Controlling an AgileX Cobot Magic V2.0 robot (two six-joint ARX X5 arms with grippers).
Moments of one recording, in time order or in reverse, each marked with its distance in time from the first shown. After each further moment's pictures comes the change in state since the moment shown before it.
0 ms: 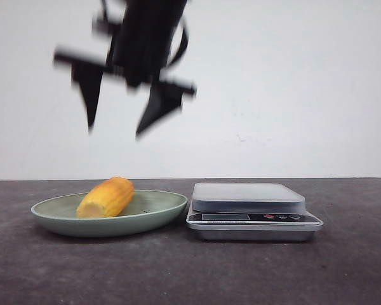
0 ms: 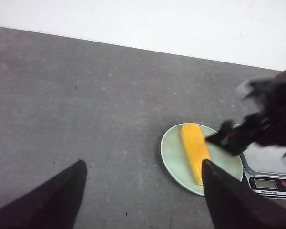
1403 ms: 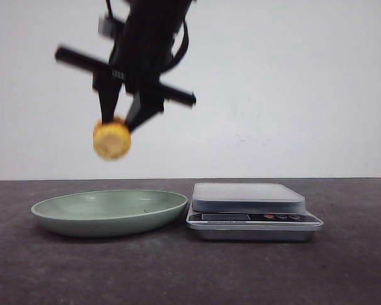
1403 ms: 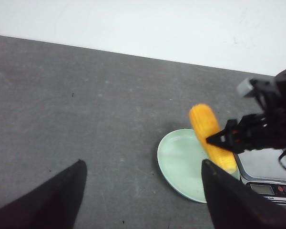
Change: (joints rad) left arm 0.000 0.000 0.000 0.041 0.000 0.025; right arm -0.026 0.094 -0.001 0.019 -0.065 0.138
